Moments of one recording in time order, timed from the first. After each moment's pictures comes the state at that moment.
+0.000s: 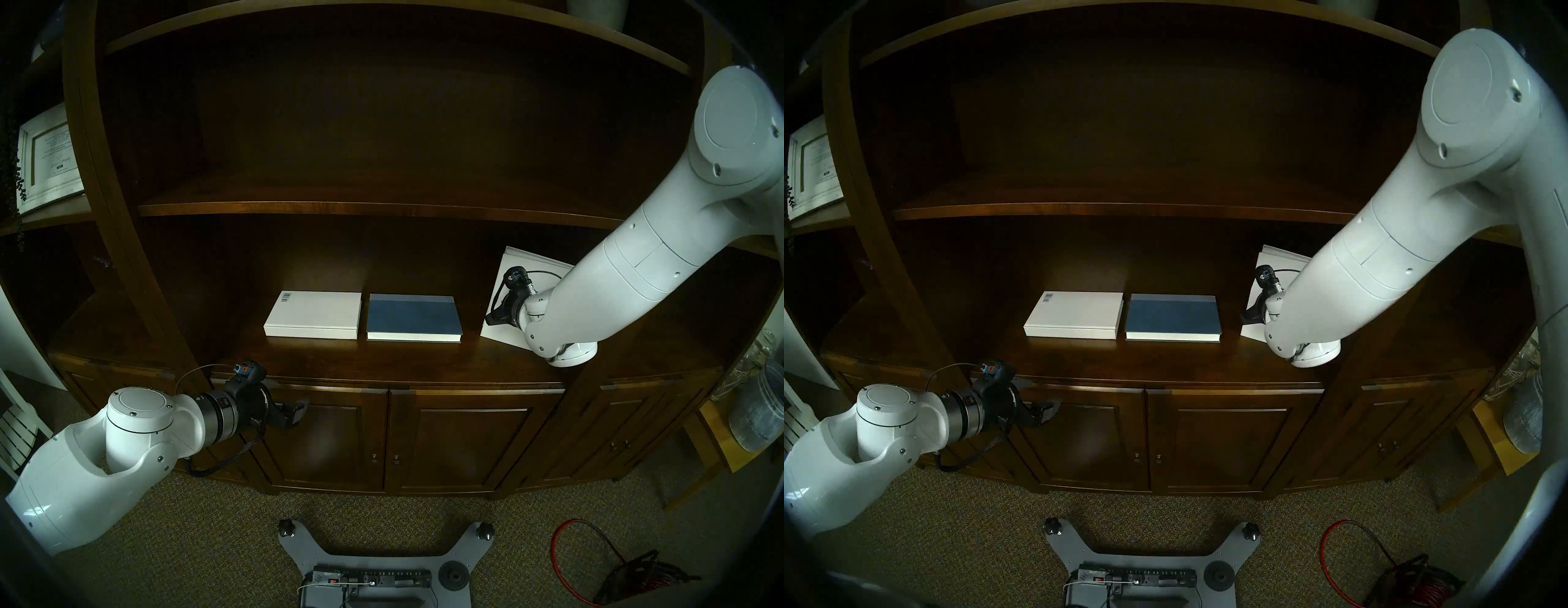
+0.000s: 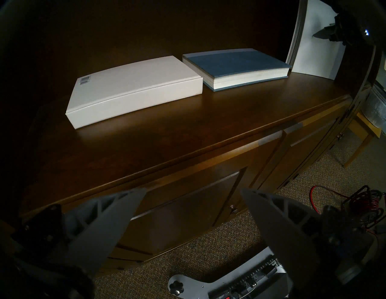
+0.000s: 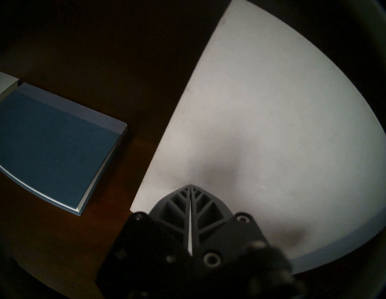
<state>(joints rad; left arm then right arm) 2.06 -0.57 -1.57 -2.13 -0.84 0.51 0.00 0.56 -1.37 -1.50 -1.79 2.43 -0.48 -0.56</state>
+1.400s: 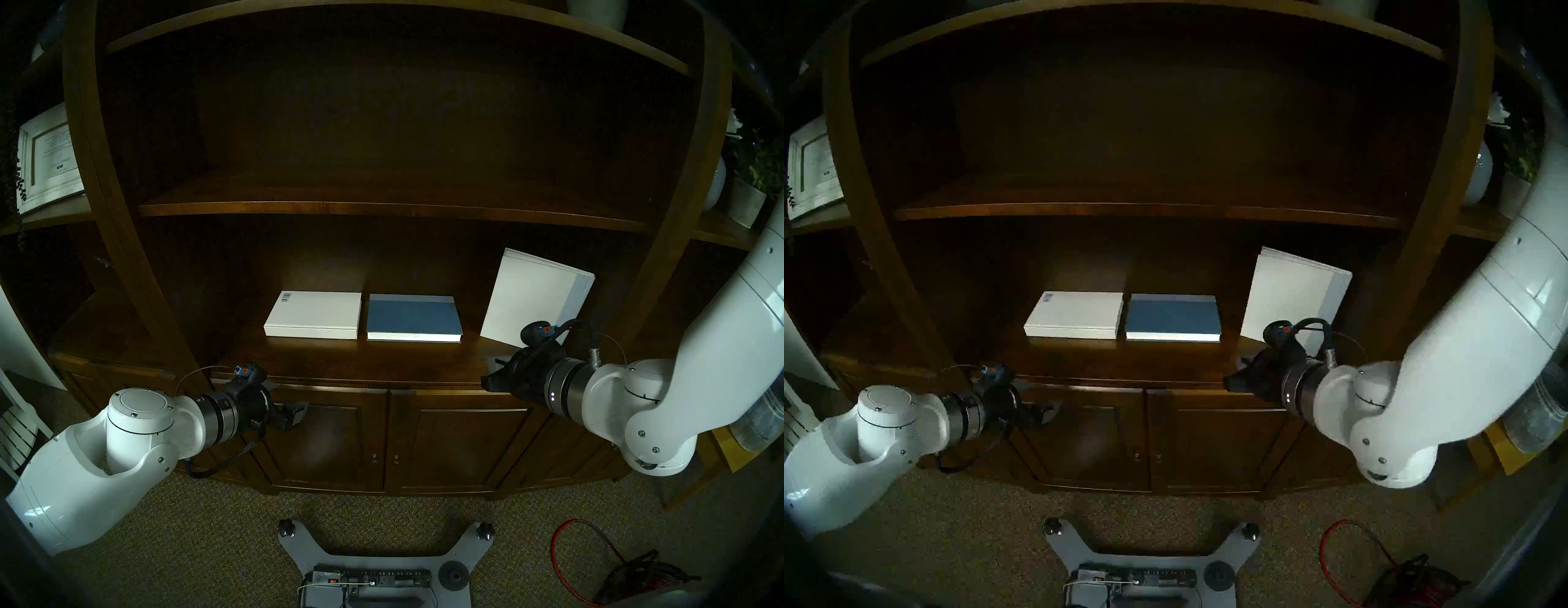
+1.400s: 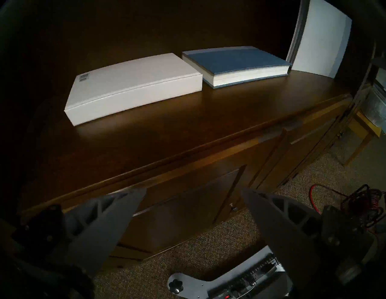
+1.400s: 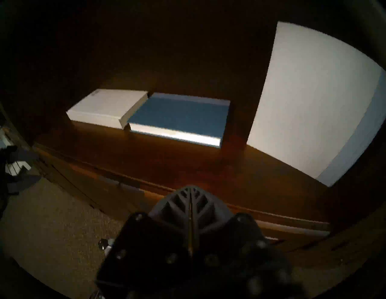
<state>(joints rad) 2.06 -0.57 -1.57 -2.13 -0.84 0.52 -0.01 0.89 -1.11 -1.70 -2.45 2.25 -0.89 -0.26</state>
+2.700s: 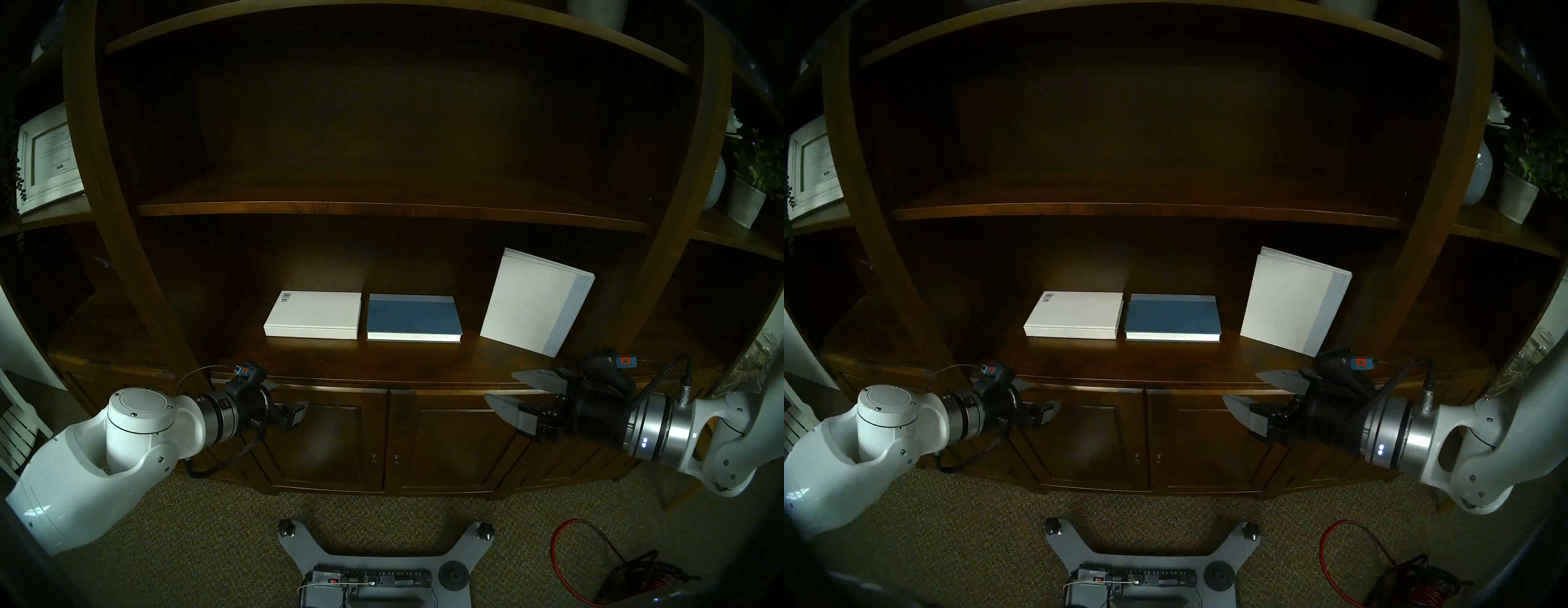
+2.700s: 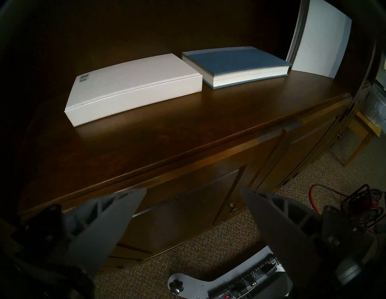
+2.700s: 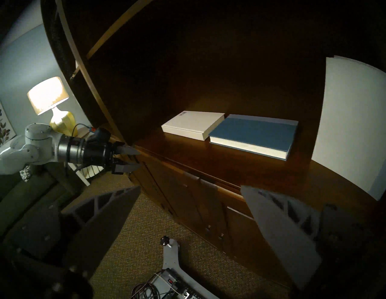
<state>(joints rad) 2.06 -0.57 -1.57 -2.13 -0.84 0.52 0.00 1.15 -0.86 -2.23 -2.44 1.87 -0.93 0.37</state>
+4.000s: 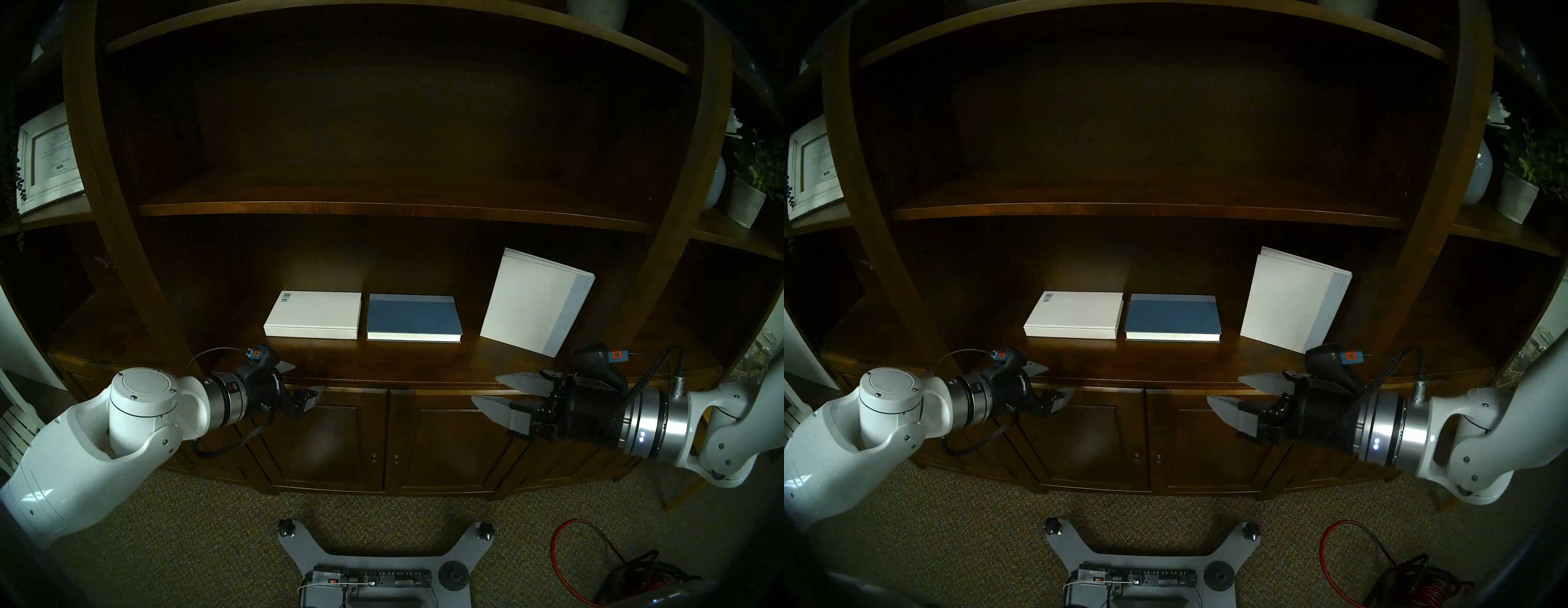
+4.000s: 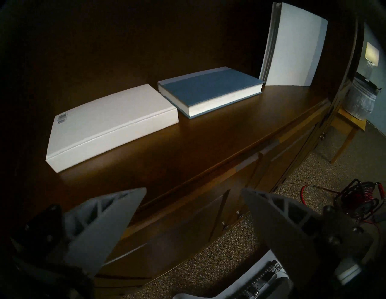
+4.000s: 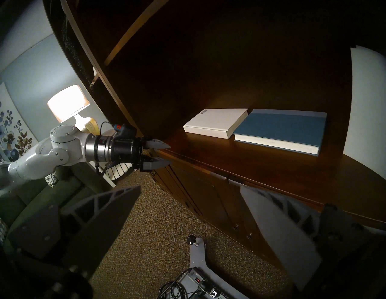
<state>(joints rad) 1.92 -0.56 -1.52 -2.12 -0.80 0.49 -0.14 1.18 -0.84 -2.19 -2.44 1.98 -0.82 0.49</state>
